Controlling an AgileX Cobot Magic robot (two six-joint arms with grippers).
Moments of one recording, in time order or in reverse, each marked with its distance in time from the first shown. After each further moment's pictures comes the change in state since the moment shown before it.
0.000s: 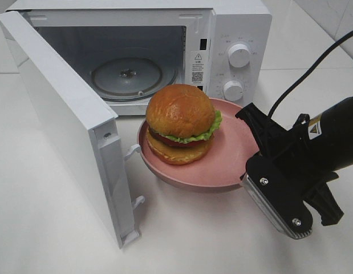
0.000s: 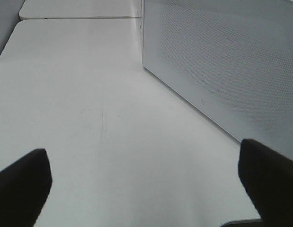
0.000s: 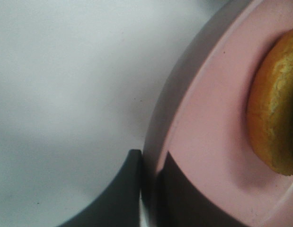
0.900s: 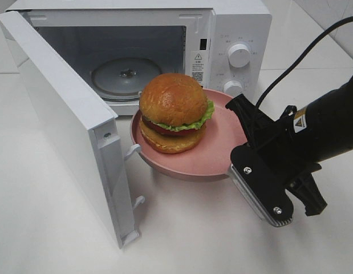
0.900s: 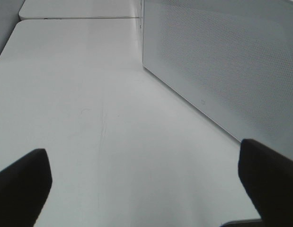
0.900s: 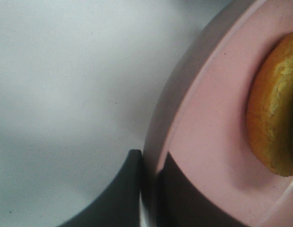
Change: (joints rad) left arm 0.000 0.000 0.000 0.000 0.000 0.000; right arm 0.030 0.052 -0.047 -0.046 -0.031 0.080
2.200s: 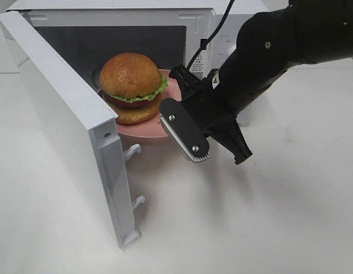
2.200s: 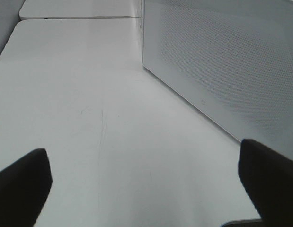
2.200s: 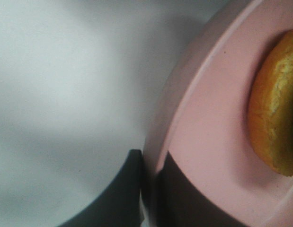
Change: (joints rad) left arm 0.000 0.000 0.000 0.000 0.000 0.000; right arm 0.048 0.343 -0.440 -0.059 0.110 0.088
